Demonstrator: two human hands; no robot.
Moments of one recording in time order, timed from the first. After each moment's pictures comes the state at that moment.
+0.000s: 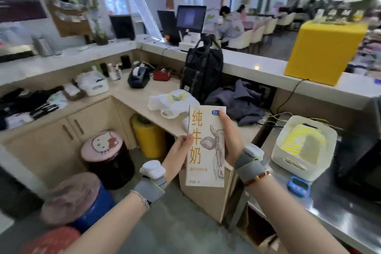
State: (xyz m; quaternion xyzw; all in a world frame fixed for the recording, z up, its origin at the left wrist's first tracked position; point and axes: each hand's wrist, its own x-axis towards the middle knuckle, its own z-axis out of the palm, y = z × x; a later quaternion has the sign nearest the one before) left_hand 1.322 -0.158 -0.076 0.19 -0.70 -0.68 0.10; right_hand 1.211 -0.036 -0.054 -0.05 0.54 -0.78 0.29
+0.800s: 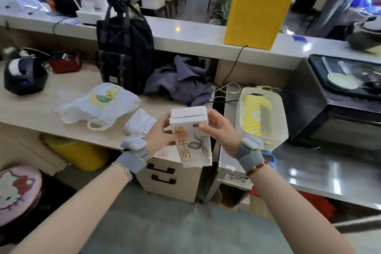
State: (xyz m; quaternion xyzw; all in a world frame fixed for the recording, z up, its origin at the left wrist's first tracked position) left_hand 1.084 -0.241 -0.121 0.01 -0.75 -0.65 -0.10; right_hand 1.067 -0.020 -0.121 -0.05 0.73 -0.67 0.15
